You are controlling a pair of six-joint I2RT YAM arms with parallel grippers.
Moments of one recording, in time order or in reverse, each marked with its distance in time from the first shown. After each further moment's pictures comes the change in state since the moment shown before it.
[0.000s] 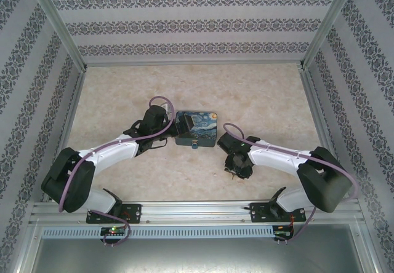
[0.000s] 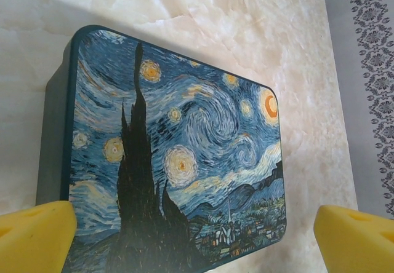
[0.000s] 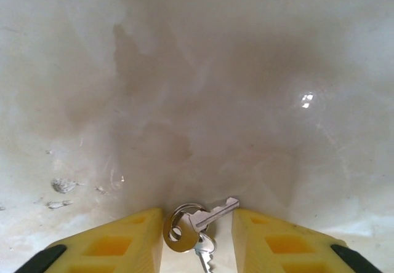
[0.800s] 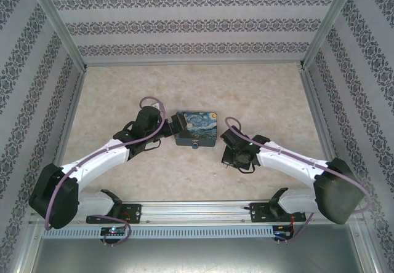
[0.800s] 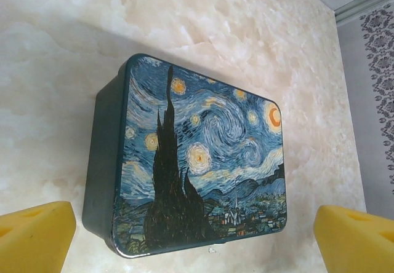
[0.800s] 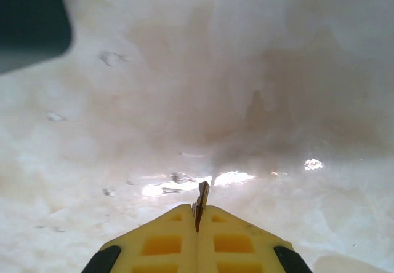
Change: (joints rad) left arm 0.000 -0.175 0.000 -0.180 -0.114 -0.007; right arm -0.031 -0.163 0.021 0.078 0.021 -0.188
